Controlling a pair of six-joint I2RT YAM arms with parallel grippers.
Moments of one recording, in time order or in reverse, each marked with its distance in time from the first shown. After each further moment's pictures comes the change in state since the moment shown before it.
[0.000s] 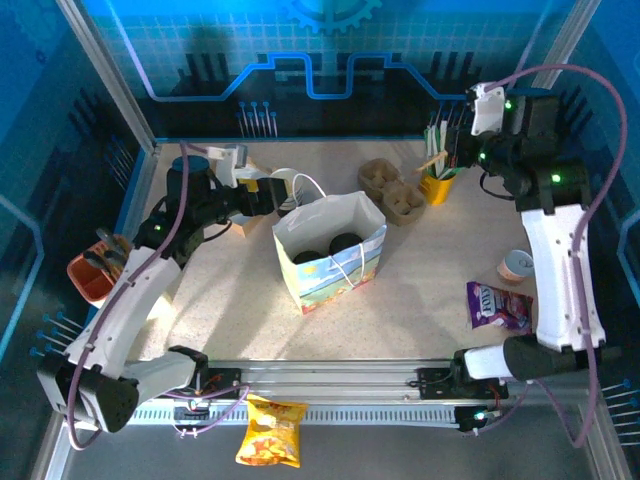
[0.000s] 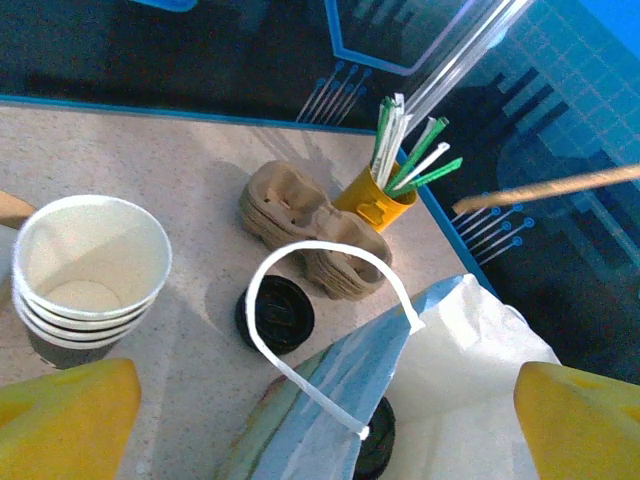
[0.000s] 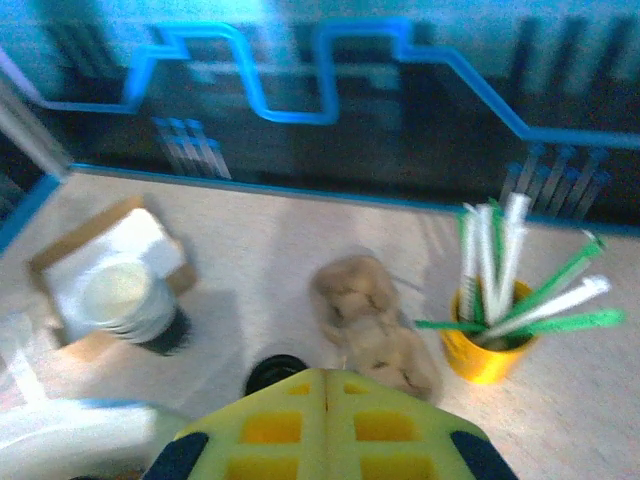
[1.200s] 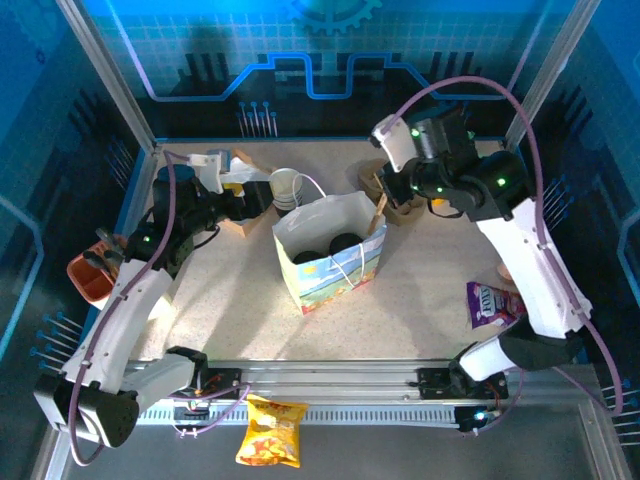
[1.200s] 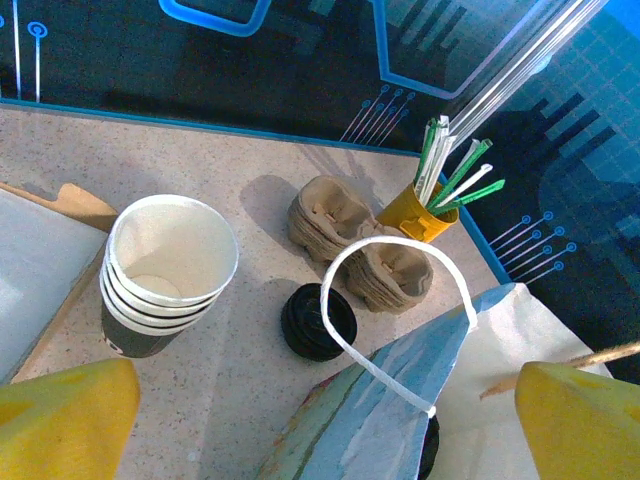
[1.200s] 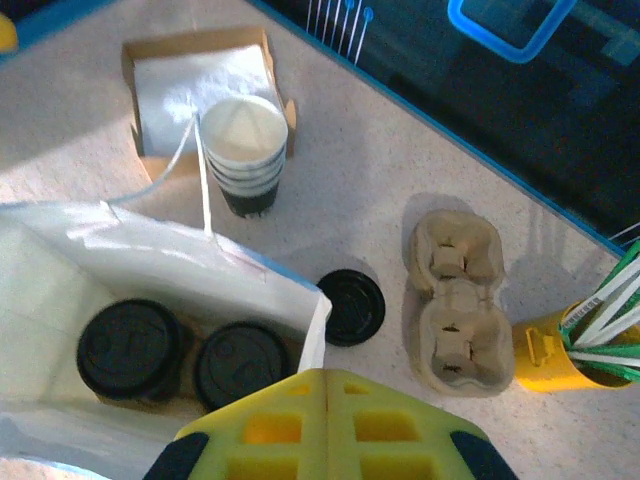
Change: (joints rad) left arm 0.063 -0.074 -0.066 -0.007 -0.033 0.012; right arm 0.480 0.129 0.107 -0.222 0.268 -0.188
